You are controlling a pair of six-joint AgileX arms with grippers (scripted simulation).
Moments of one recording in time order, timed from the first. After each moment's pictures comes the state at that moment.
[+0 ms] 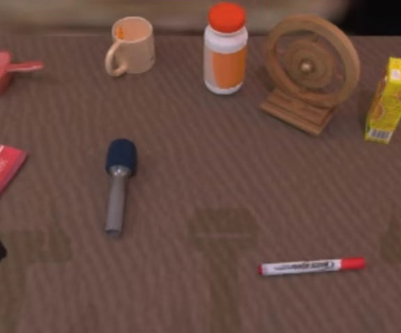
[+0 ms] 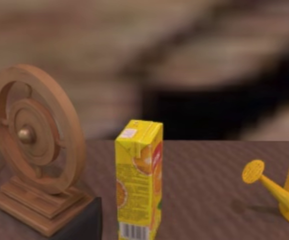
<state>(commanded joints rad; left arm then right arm) 0.00 0.00 0.00 0.00 0.00 0.00 0.00 0.00 0.00 0.00 0.00 0.00</state>
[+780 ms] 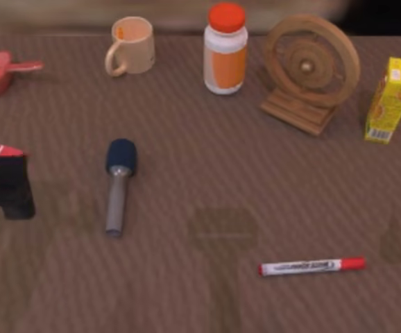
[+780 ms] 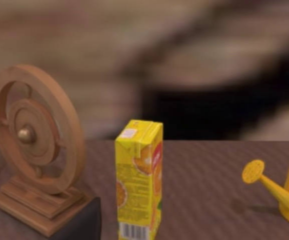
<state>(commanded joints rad) -0.18 0.66 0.50 -0.35 -0.03 -0.15 0.00 0.00 0.00 0.00 0.00 0.00</state>
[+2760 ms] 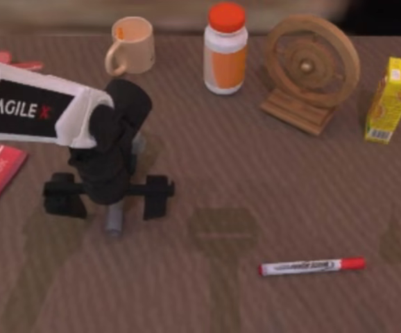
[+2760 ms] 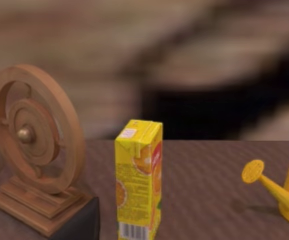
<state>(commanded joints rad) -0.43 2.10 1.18 -0.58 -0.08 -0.38 0.00 0.00 0.00 0.00 0.00 0.00</state>
